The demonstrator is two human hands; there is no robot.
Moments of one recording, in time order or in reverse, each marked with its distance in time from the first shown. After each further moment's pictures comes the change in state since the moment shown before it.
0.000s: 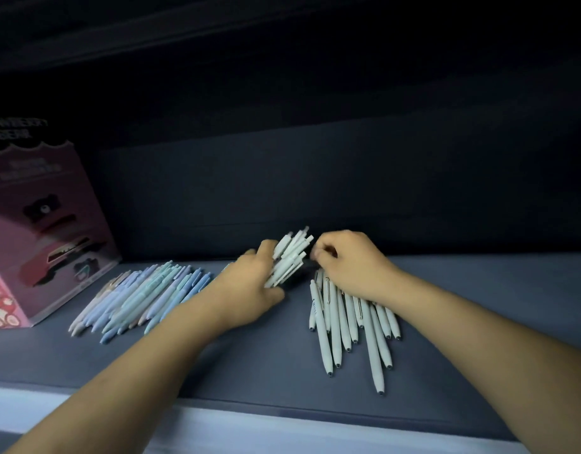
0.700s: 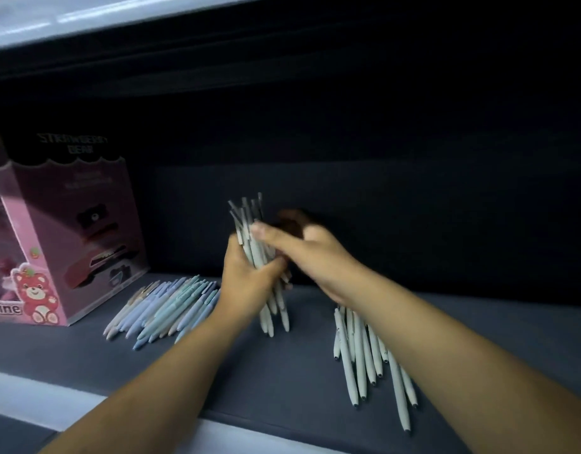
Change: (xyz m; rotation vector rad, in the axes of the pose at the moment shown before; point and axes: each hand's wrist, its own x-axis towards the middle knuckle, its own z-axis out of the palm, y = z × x) left_hand 0.008 -0.011 -0.012 -0.986 0.713 -0.014; right_hand 0.024 -0.110 0.009 0.733 -0.130 0.068
